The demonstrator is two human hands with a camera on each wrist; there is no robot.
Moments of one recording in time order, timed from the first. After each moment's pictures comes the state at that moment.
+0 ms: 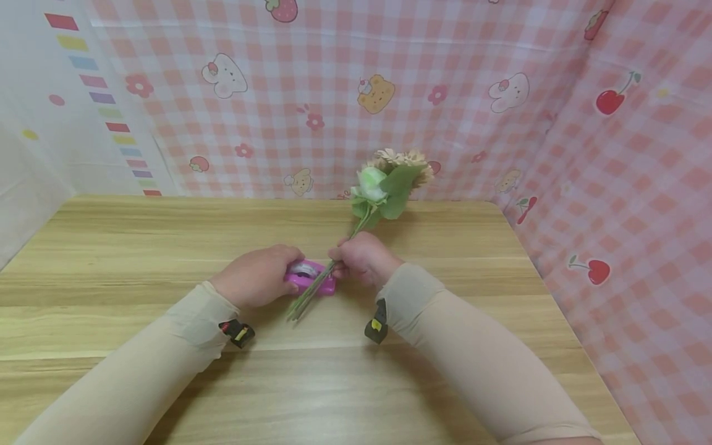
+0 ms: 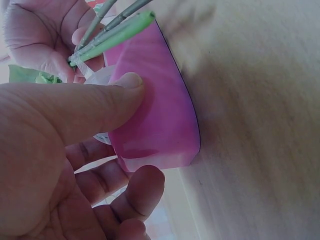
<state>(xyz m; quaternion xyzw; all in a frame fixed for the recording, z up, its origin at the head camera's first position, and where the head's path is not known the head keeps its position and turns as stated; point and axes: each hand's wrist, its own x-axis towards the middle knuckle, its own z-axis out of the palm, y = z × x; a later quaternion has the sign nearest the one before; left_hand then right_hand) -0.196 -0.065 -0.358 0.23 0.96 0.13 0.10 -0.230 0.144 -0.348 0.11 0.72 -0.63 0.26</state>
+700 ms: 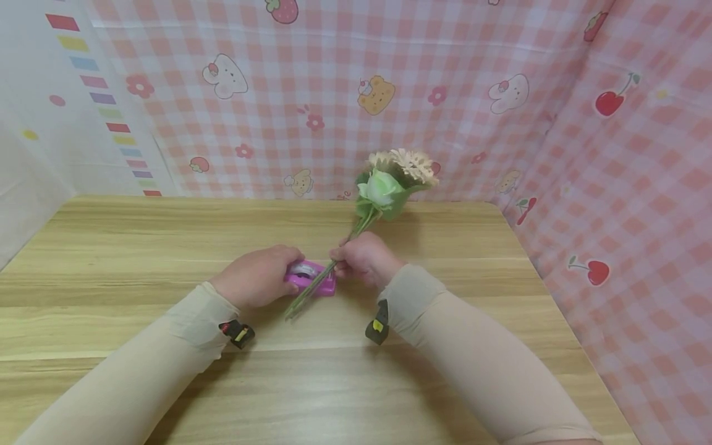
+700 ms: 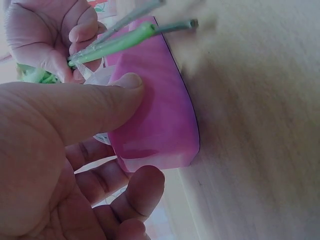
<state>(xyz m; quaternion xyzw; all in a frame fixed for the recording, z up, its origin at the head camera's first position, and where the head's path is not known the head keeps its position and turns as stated) -0.196 -0.064 -0.358 0.22 0.96 0.13 0.11 -0.230 0.148 -0.349 0.10 0.72 -0.64 0.25</state>
